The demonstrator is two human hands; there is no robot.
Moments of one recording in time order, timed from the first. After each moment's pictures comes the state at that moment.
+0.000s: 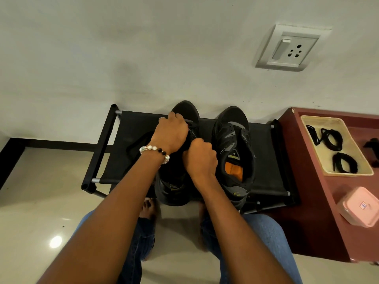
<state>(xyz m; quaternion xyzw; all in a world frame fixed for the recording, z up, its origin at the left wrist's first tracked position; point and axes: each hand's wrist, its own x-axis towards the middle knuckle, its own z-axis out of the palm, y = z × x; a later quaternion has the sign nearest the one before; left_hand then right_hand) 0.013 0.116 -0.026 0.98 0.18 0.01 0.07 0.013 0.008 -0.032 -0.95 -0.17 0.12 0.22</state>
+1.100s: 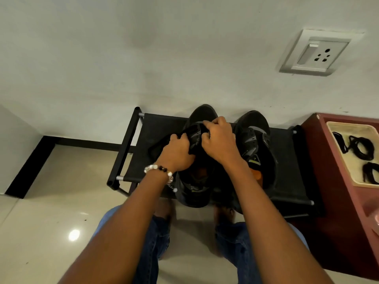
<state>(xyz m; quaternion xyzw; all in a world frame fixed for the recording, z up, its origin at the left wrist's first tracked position) -0.043 0.120 -0.017 0.91 0.25 -0.10 0.30 0.051 0.021 -0.018 -0.91 -0.33 0.10 0.24</state>
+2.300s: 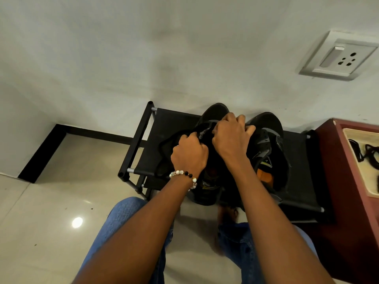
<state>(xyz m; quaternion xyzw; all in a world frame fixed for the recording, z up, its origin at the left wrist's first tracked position) -0.042 0.090 -0.035 0.84 0.44 0.13 0.29 0.046 0.040 -0.021 -0.95 -0.31 -0.04 0.11</state>
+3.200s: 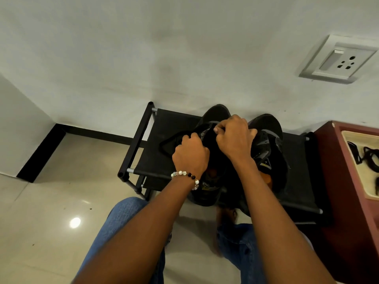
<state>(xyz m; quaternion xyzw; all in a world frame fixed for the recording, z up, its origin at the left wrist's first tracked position) -0.042 0.087 -0.033 0.87 0.43 0.10 0.24 0.055 0.032 -0.016 -0.93 -0.29 0.00 0.21</state>
